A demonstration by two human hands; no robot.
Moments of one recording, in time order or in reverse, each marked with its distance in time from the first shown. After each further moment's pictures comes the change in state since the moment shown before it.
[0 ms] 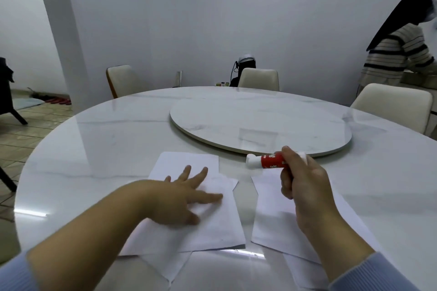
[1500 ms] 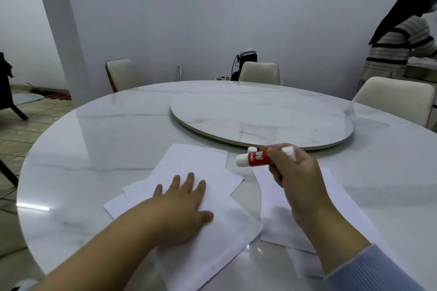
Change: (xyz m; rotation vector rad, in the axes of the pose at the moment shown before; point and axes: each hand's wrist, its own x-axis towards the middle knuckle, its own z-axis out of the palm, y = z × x) left_hand -0.013 0.024 0.030 0.022 0.108 -0.239; right_hand -0.009 0.002 0.008 -0.109 -0.136 -0.129
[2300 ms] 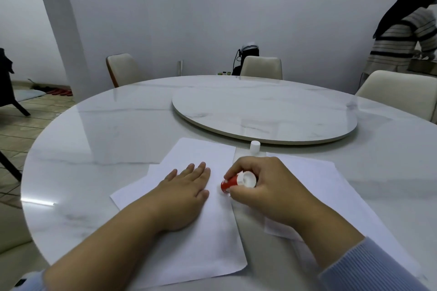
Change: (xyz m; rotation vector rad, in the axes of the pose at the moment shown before) left_hand 0.019 -0.011 0.007 -0.097 0.137 0.118; right_hand -0.019 -0.010 0.021 -0.597 -0.512 -0.145
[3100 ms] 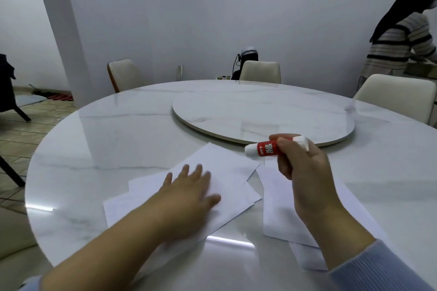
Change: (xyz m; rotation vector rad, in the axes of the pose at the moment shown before) left_hand -0.008 0.016 -0.006 -0.043 0.028 -0.039; right_hand 0.001 0.013 -0.021 0.739 0.587 0.070
